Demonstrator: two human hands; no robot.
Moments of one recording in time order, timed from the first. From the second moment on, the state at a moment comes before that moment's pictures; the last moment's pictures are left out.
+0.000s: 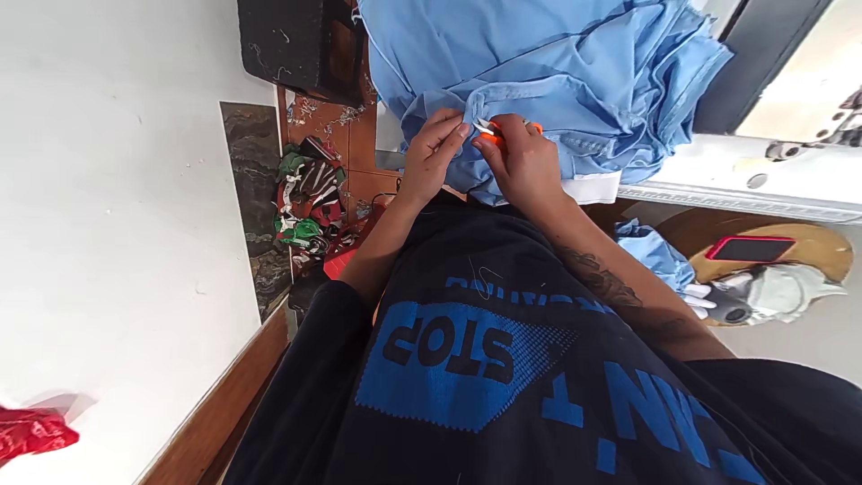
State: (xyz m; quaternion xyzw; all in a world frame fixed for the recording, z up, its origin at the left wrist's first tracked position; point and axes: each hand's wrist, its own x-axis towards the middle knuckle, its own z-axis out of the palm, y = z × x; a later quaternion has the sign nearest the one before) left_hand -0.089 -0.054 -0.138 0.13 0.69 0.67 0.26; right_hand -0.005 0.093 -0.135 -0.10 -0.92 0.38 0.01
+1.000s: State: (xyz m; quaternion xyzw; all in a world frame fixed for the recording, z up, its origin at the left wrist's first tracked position) left_hand -0.091 -0.060 -0.145 0.04 0.69 0.65 0.31; right_hand 0.062 0.162 -0.154 -0.32 -0.80 0.50 -0.04
